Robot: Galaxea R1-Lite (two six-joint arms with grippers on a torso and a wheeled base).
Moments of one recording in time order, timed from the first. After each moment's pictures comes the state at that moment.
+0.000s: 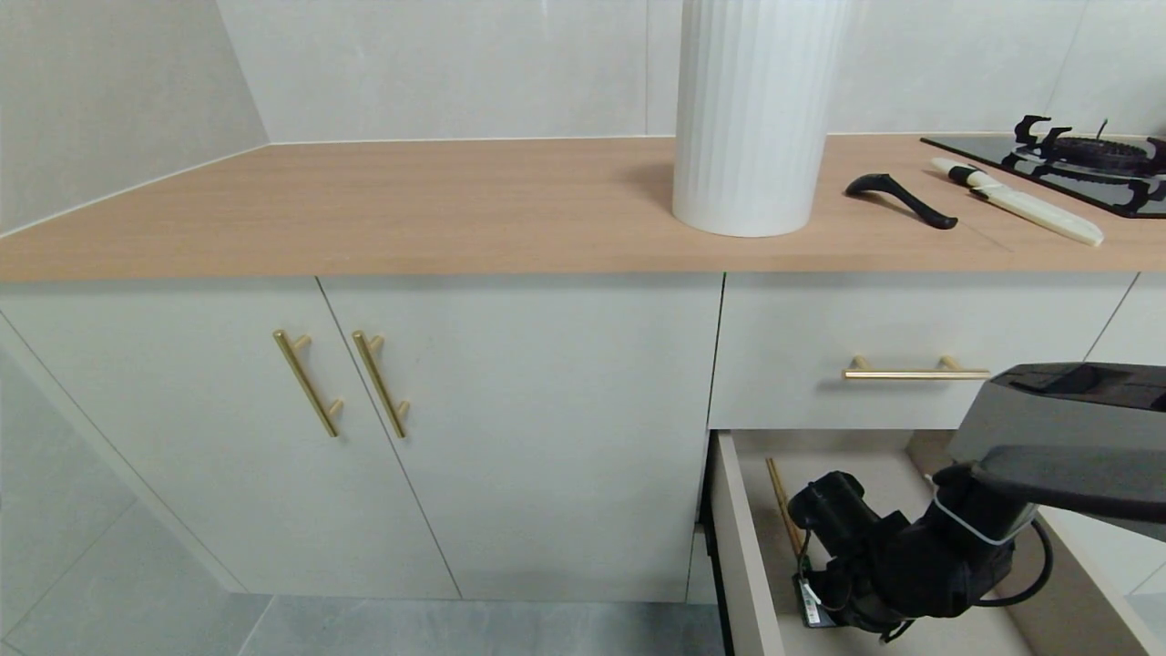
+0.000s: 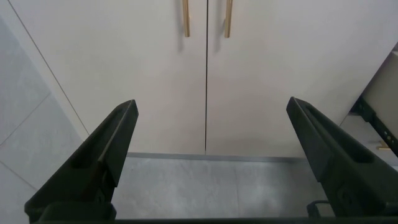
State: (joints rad) left arm 0.00 0.00 0.00 0.00 0.02 0.00; right arm 0.47 2.27 -0.76 -0.33 -0.22 0.38
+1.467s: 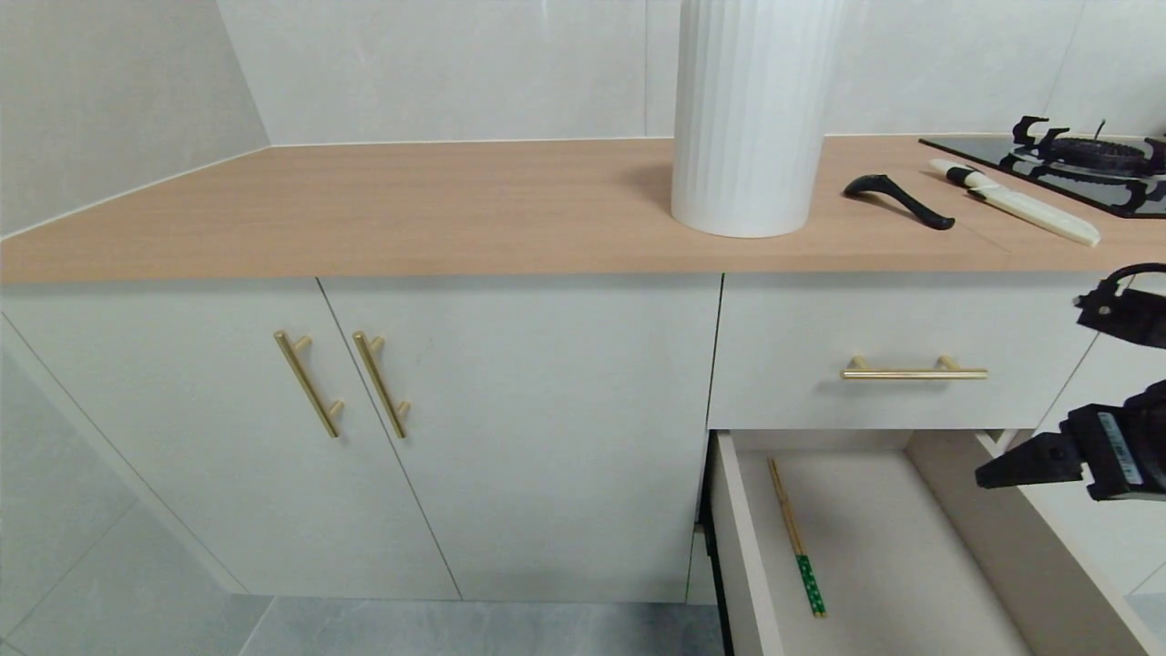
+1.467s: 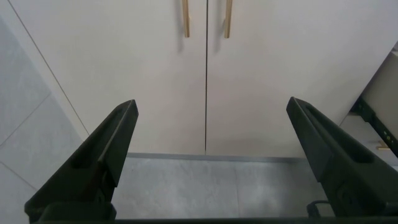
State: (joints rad) left arm 0.00 0.00 0.00 0.00 0.02 0.00; right arm 0.22 1.38 -1.19 0.78 0.02 0.25
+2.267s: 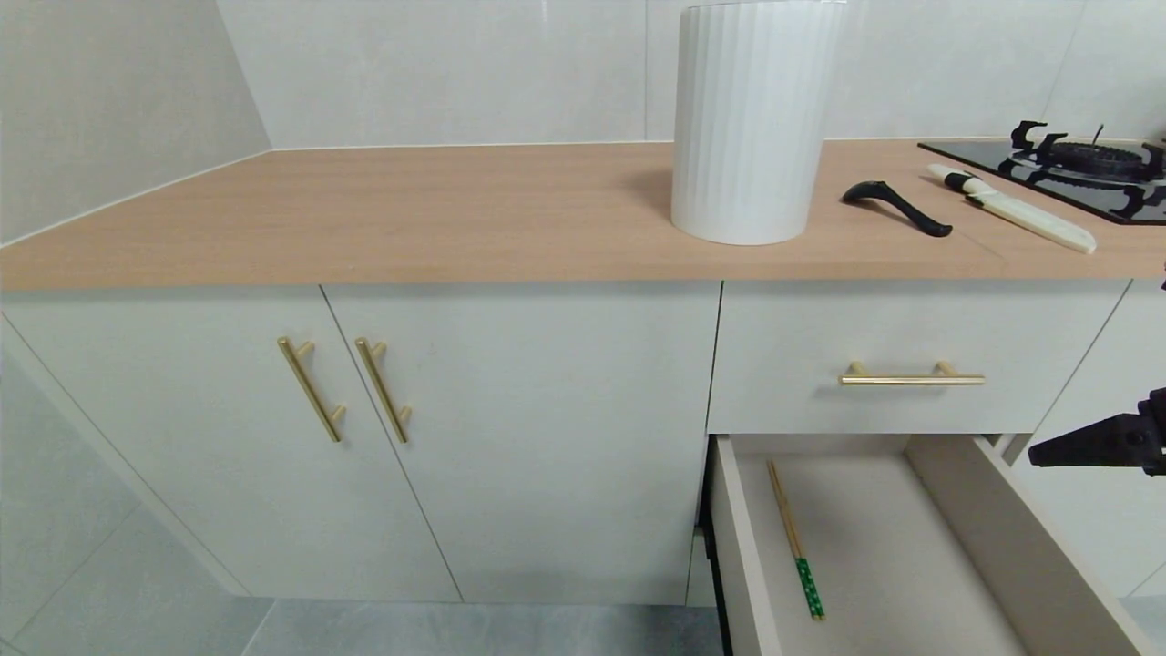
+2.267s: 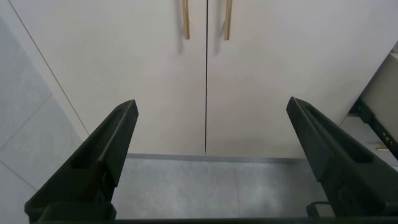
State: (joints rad) left arm 0.00 0.00 0.00 0.00 0.02 0.00; right arm 0.17 1.28 -1.20 0.77 0.02 0.18
